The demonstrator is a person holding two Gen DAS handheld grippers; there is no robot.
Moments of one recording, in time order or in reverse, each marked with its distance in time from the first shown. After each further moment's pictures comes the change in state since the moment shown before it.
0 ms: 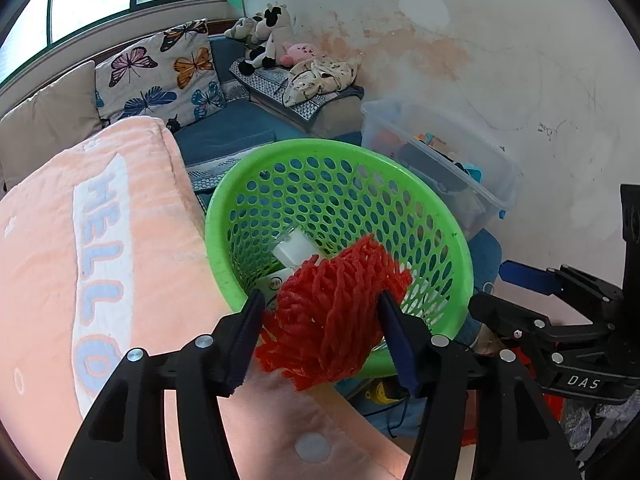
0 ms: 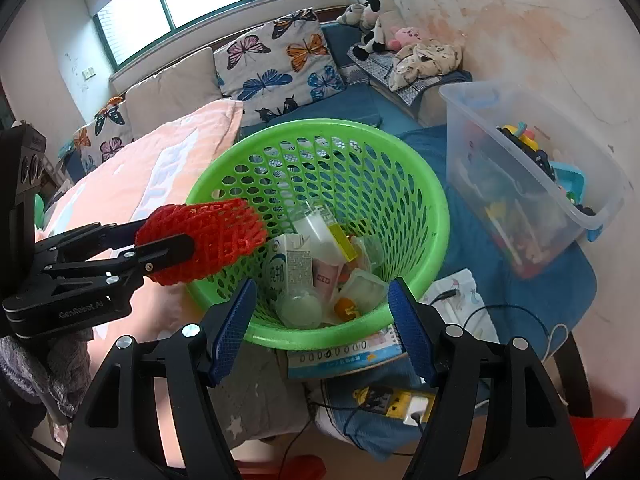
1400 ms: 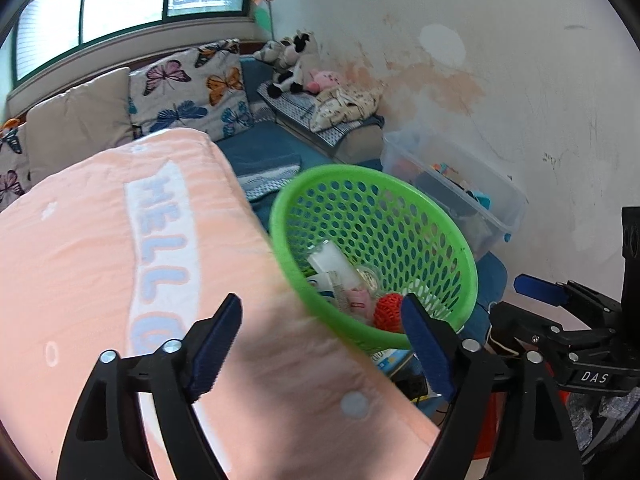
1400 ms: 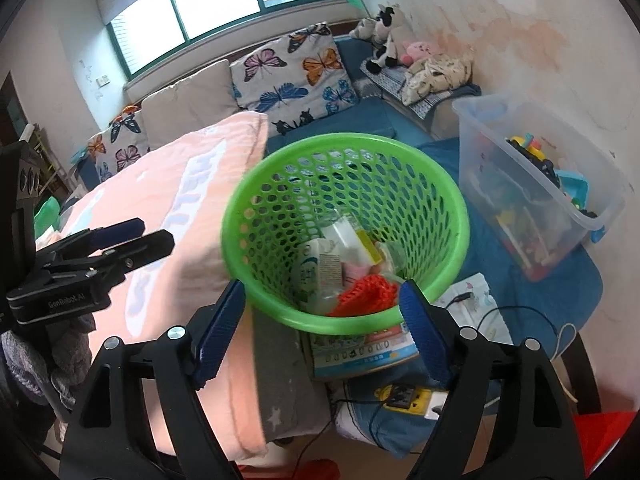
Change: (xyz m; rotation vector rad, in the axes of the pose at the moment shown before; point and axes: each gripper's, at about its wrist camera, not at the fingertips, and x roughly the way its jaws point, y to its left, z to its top) left arm -0.060 0.033 -0.023 -0.057 -0.107 0.054; right arm -0.030 0.035 -0.010 -0.011 -0.056 0.035
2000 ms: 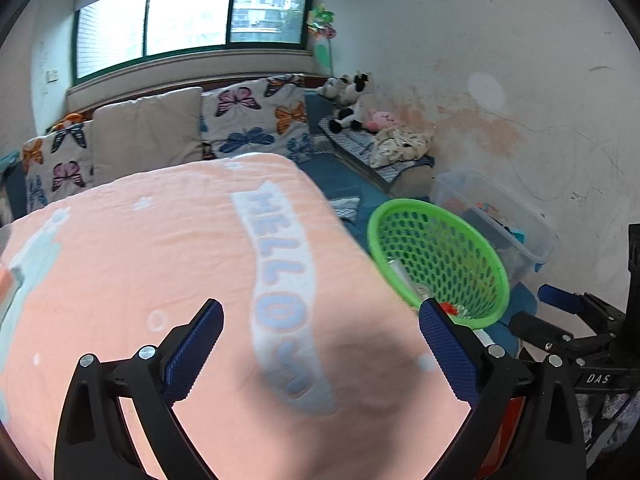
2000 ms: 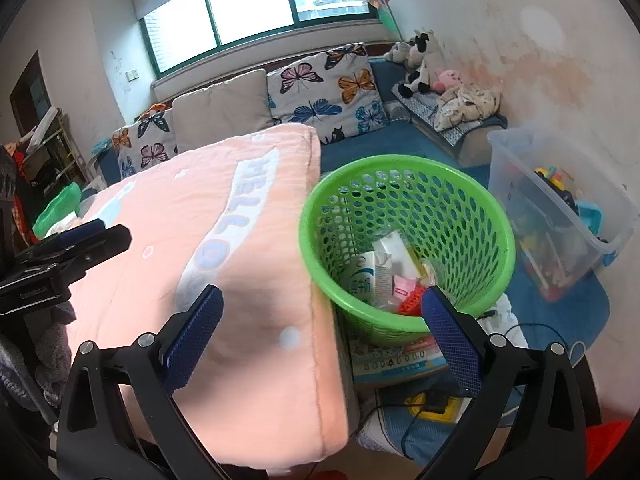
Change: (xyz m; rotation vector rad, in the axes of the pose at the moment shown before) left arm -0.094 0.063 -0.033 -0.085 -0.124 0.169; right arm -0.016 0.072 -0.010 -0.083 -0.067 0.032
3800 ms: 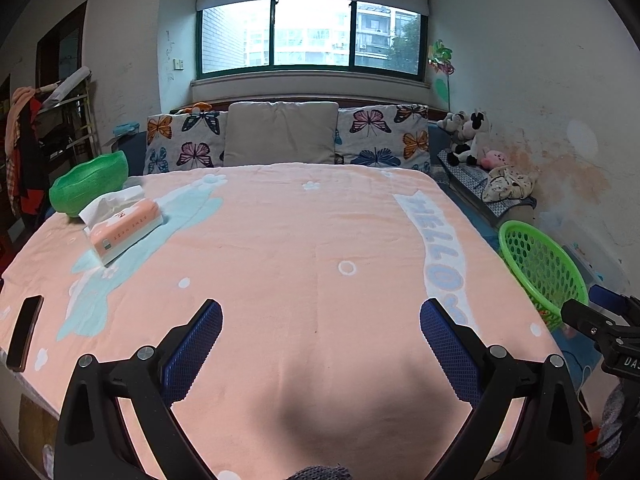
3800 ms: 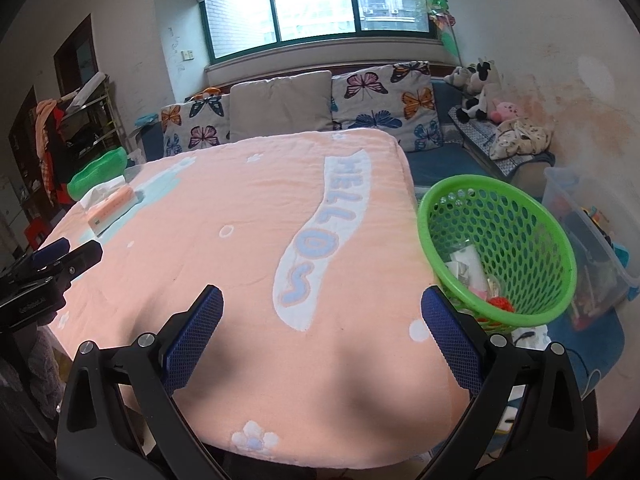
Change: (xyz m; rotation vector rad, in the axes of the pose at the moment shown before) left arm -0.106 0.099 -0.079 -0.182 -0.100 0.361; right arm -0.004 0.112 -0.021 -0.147 -0.035 0.100
